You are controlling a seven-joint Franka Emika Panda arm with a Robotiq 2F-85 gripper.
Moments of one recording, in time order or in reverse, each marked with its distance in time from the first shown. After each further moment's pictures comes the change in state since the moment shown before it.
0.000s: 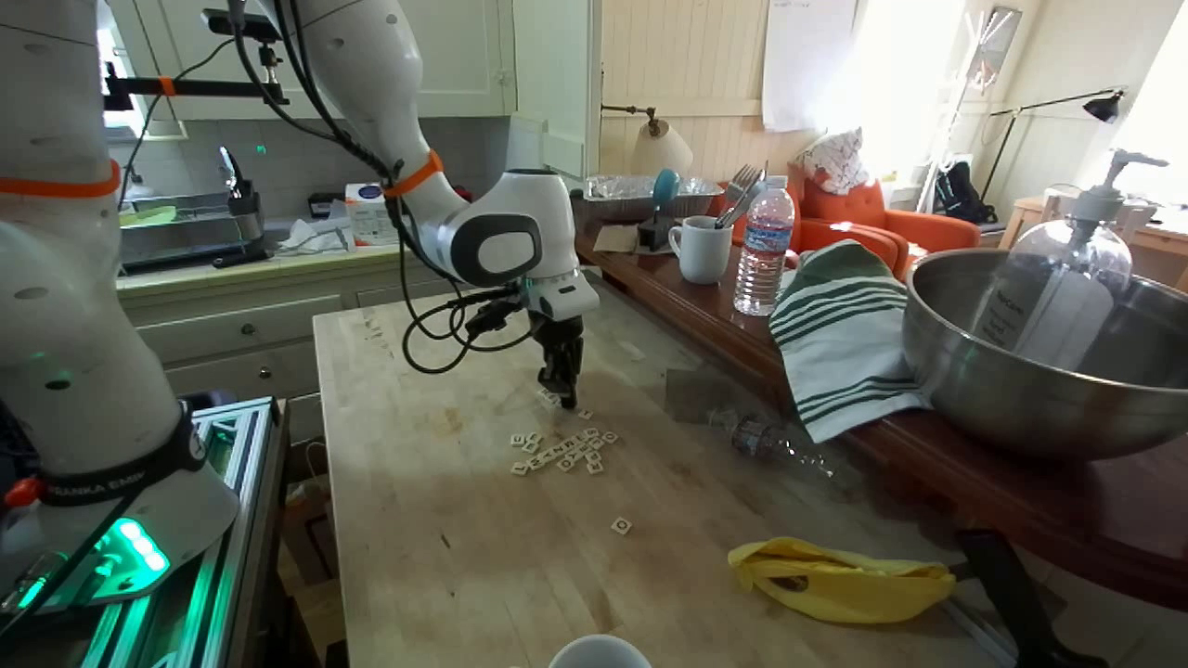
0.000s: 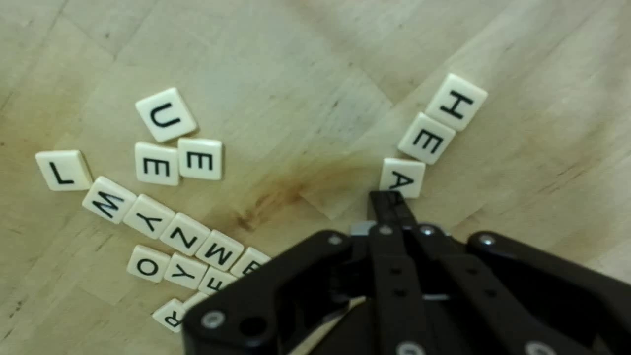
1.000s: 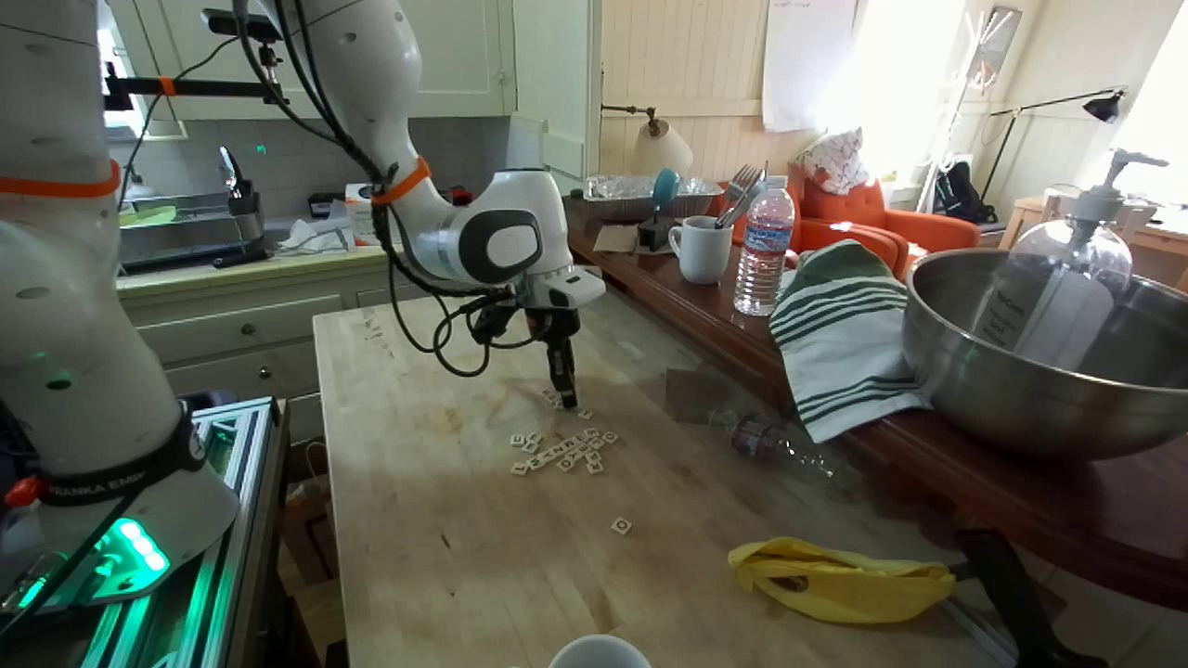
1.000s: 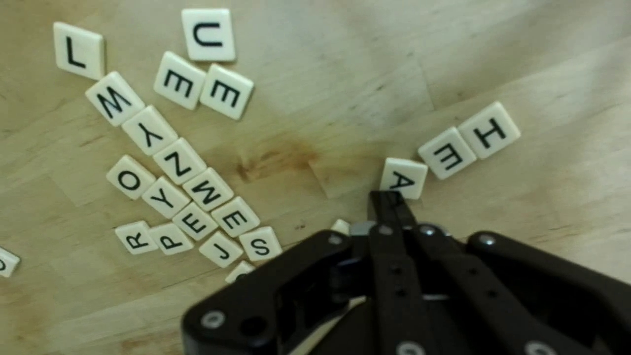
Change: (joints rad) arm 0.007 0.001 -0.004 0.003 -0.207 0.001 -0.147
